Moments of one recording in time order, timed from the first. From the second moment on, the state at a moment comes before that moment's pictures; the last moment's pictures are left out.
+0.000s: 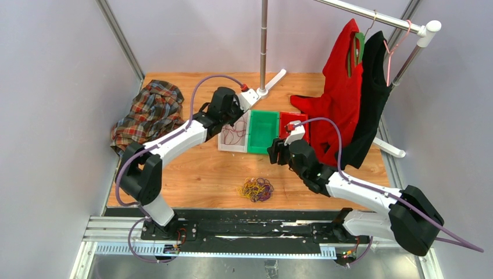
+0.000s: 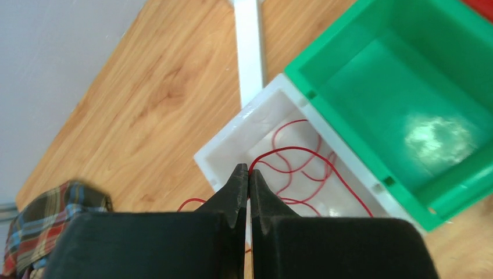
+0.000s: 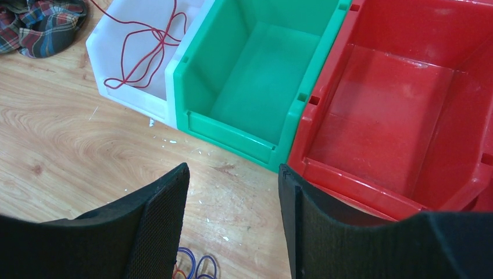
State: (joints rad) left arm -0.58 1.63 1.21 -0.12 -0.07 0.44; right arm 0.80 1.15 0.53 0.25 0.32 0.36
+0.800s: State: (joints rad) left arm -0.60 1.90 1.21 0.02 -0.15 0.54; right arm 0.76 1.09 0.51 0.21 0.32 0.36
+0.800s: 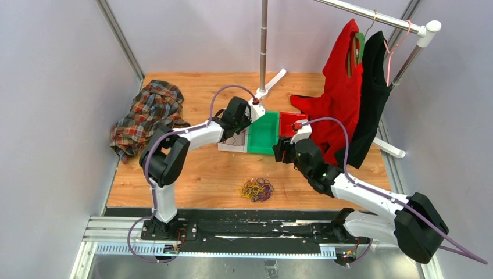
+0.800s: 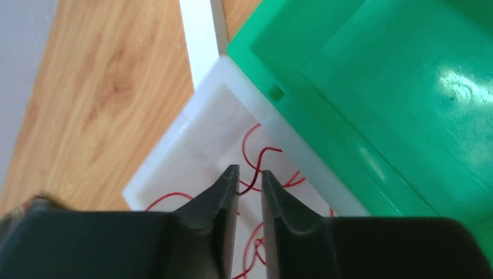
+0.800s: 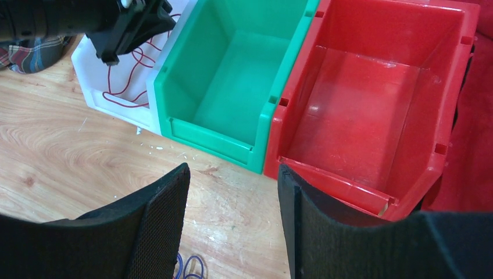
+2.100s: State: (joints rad) left arm -0.71 1.56 0.93 -0.51 0.51 0.38; right arm 0.75 0.91 0.43 0.07 0.19 0.38
